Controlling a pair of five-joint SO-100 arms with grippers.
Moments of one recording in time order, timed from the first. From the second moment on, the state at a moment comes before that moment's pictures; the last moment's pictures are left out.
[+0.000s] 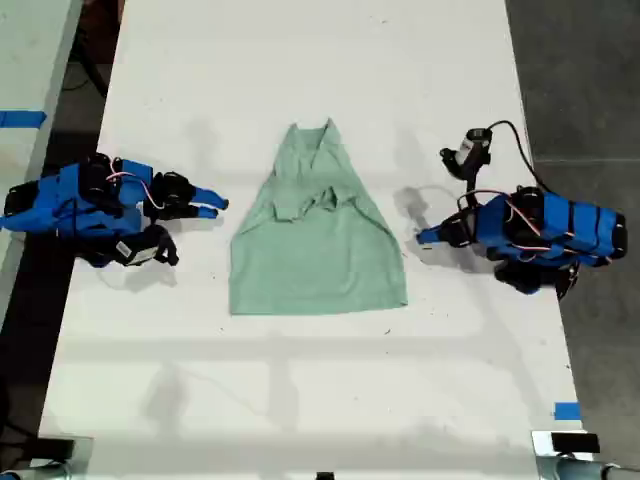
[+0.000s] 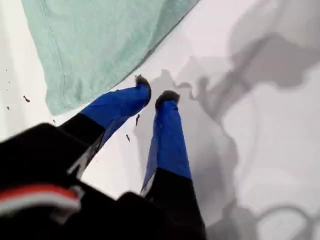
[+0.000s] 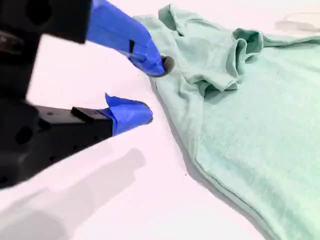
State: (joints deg) arm 0 -17.1 205.1 183.3 64.2 -6.4; arm 1 13.4 200.3 173.5 77.3 -41.9
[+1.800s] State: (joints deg) arm 0 -21.7 205.1 183.3 64.2 -6.3; arm 1 1.2 117.4 142.1 42.6 0.0
